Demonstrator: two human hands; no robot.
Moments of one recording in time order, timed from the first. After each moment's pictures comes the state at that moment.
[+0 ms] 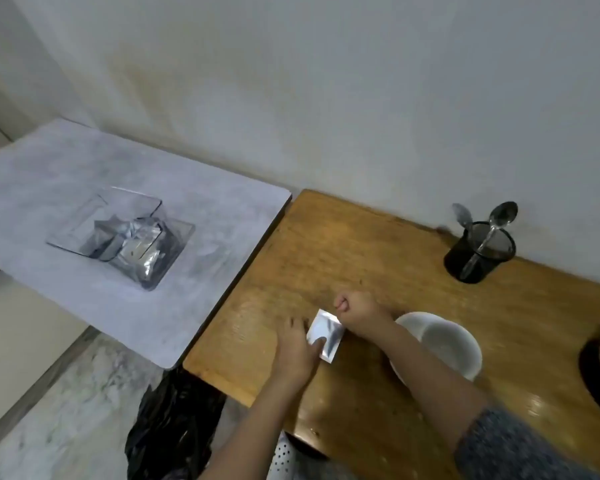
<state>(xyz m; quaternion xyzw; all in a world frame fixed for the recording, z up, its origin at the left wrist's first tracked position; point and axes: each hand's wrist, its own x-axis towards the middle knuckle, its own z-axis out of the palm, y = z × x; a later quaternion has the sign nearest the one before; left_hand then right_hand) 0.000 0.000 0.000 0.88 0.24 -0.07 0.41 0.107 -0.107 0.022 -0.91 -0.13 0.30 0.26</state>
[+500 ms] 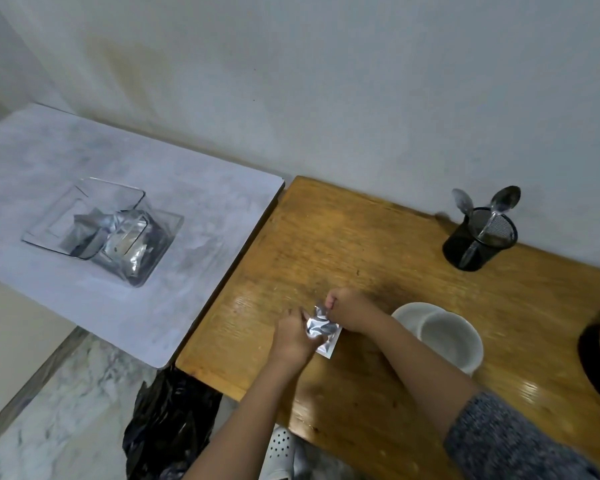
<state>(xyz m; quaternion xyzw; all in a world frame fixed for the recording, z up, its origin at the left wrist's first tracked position) 0.020 0.006 -0.009 0.87 0.24 -0.07 0.43 0.111 -0.098 0.017 -0.90 -0.16 0.35 0.22</state>
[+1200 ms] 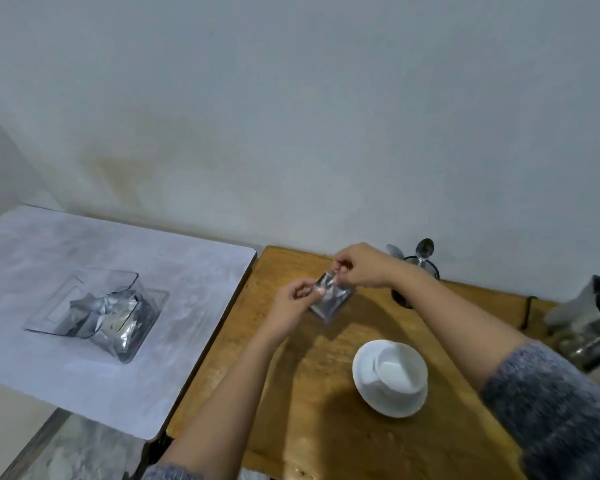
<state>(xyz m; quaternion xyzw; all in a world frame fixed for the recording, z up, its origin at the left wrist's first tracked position) 0.077 -0.002 0.142 0.73 0.03 -0.04 0.68 0.150 -0.157 0.226 -0.92 -0.26 0.20 0.23</state>
